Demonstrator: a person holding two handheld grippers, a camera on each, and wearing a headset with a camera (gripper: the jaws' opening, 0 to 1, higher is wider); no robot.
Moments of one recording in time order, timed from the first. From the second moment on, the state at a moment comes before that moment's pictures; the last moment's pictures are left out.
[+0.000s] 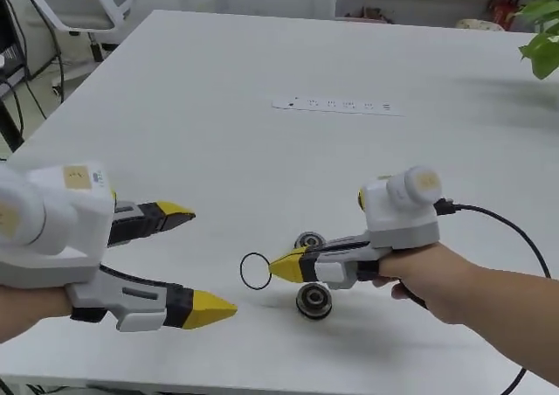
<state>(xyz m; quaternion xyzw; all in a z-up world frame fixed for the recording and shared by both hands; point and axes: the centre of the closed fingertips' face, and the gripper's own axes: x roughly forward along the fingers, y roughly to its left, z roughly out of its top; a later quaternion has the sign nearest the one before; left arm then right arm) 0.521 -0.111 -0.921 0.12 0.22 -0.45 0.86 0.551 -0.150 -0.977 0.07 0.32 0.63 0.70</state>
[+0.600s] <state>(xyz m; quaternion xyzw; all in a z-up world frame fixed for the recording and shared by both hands) 0.517 -0.109 -0.925 0.12 0.22 -0.45 0.86 0.554 -0.153 -1.003 0.01 0.34 0.60 0.72</state>
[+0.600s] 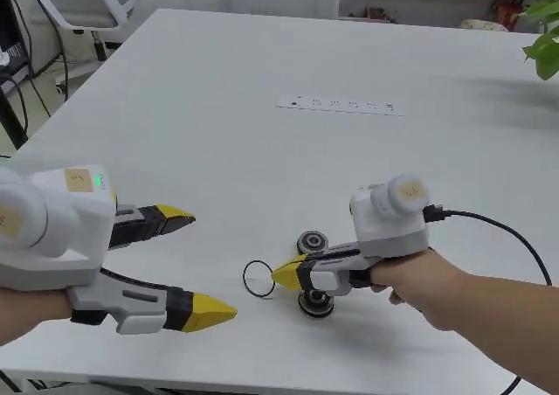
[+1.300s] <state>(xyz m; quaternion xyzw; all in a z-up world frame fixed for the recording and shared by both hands) 0.517 -0.111 -0.925 0.12 0.22 -0.46 0.85 0.559 -0.158 -0.997 -0.02 0.31 0.60 0.73</state>
